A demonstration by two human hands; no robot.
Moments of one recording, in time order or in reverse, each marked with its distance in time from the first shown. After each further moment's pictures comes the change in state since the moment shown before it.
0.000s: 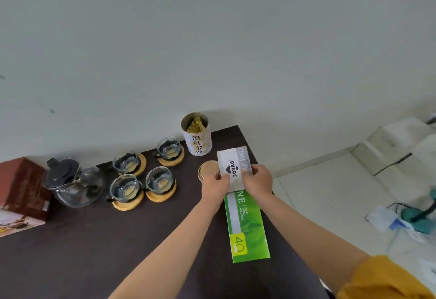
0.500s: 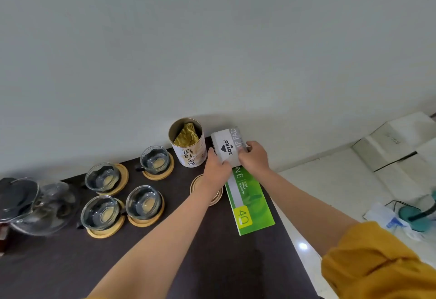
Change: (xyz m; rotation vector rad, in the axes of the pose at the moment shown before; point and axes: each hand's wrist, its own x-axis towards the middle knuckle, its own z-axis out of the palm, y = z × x) left_hand 0.102 0.044 0.027 0.052 -0.090 0.113; right_hand 0.115 -0.046 0.022 -0.077 -0.117 -0.044
